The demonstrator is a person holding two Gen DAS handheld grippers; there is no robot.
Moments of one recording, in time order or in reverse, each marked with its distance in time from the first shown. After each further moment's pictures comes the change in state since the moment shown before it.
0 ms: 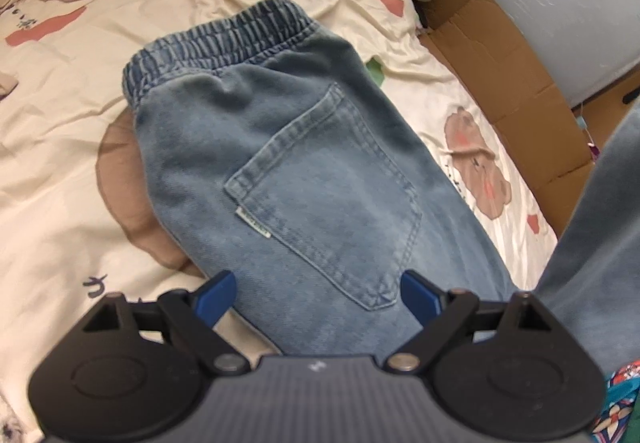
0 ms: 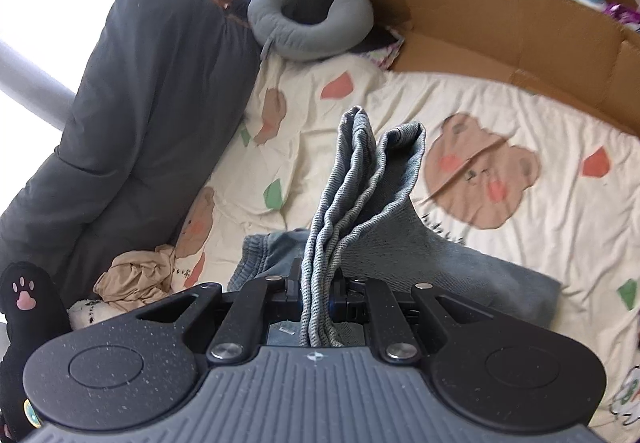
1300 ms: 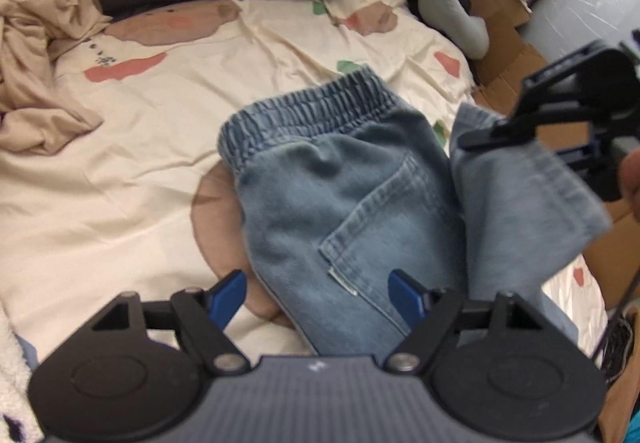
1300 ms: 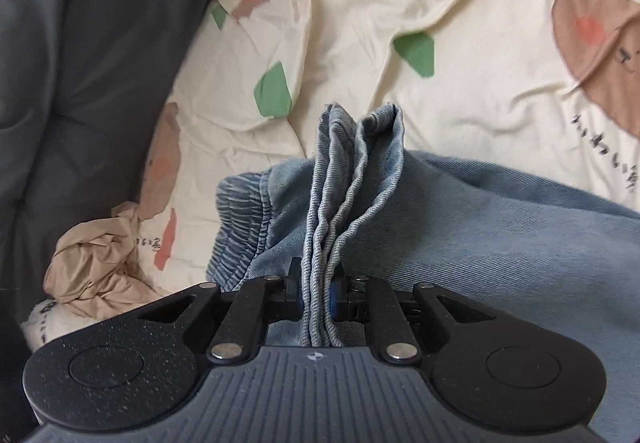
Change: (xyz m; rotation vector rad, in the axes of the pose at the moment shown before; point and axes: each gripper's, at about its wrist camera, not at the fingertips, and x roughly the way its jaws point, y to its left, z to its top) left arm -0.025 0.028 0.007 -0.067 -0.169 0.166; right arm 0.286 0.030 -0.028 0.100 0.283 0.024
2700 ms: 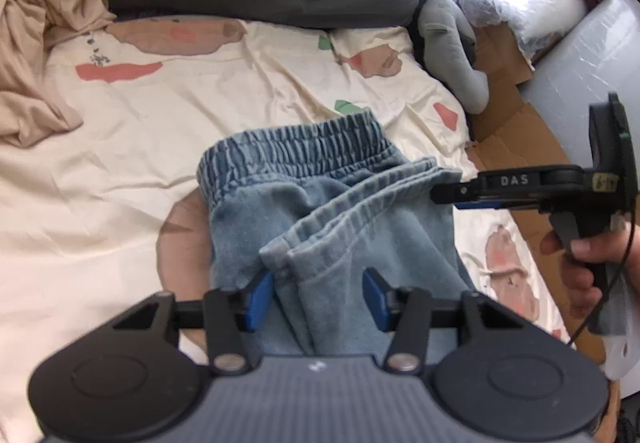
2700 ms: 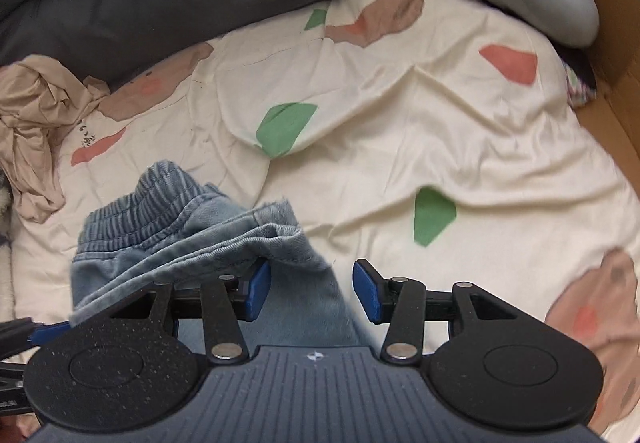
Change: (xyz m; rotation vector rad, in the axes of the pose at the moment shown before) left arm 0.015 -0.004 0.004 -0.107 -0.137 -0.075; right arm 0.028 0.006 0.040 -0.821 -0.148 -0.178
